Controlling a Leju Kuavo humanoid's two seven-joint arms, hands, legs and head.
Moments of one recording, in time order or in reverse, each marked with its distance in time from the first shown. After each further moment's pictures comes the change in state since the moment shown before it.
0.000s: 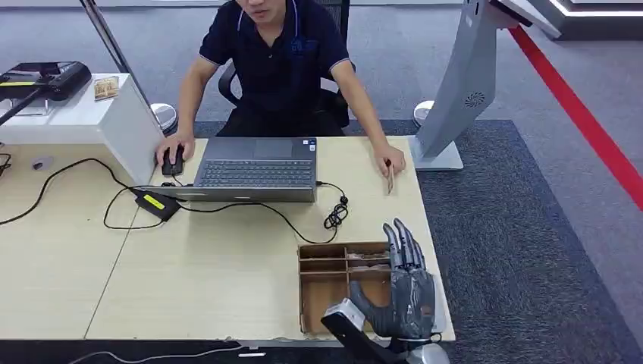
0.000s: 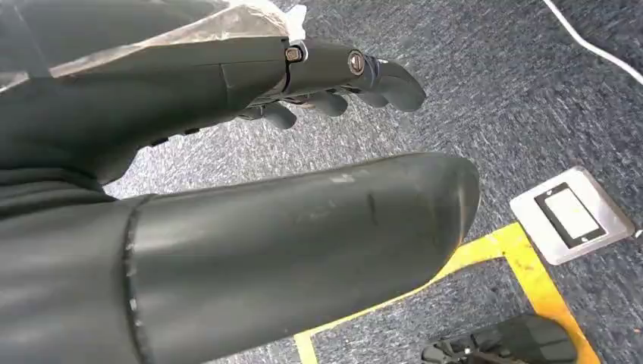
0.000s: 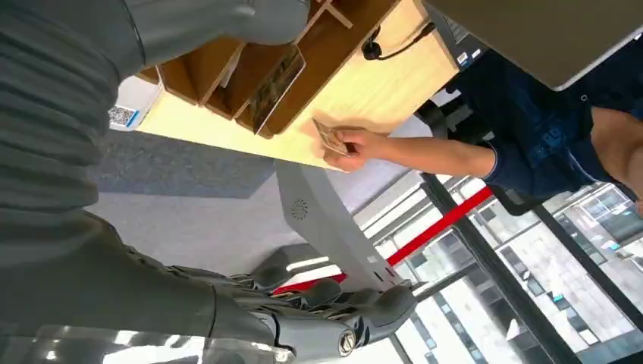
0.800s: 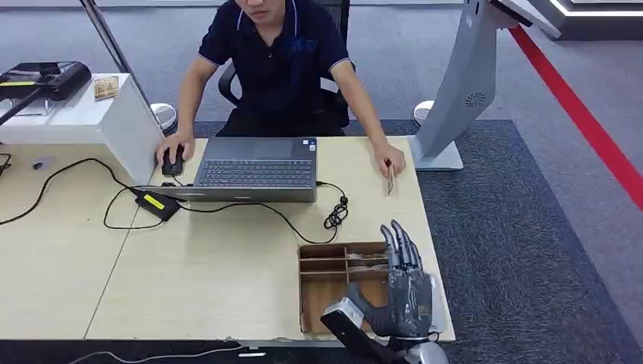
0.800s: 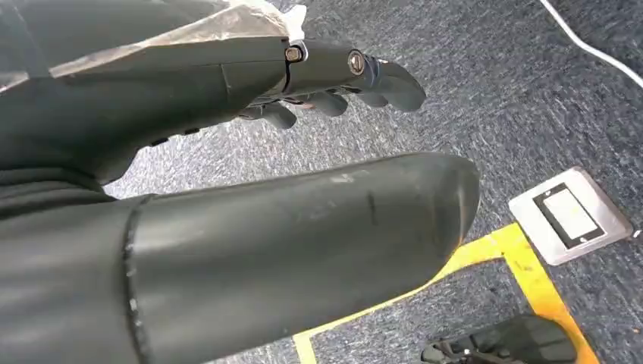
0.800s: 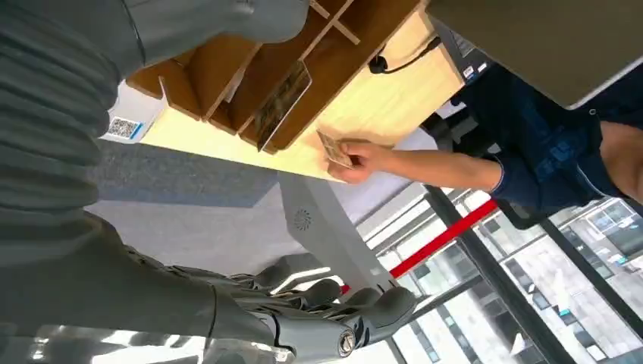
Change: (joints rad) left arm 0.000 0.000 0.000 0.000 -0.003 0.001 -0.002; right arm -0.005 0.005 0.002 0.031 -0.038 0.000 -0.020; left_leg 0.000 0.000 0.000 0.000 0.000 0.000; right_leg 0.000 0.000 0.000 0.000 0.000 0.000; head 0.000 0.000
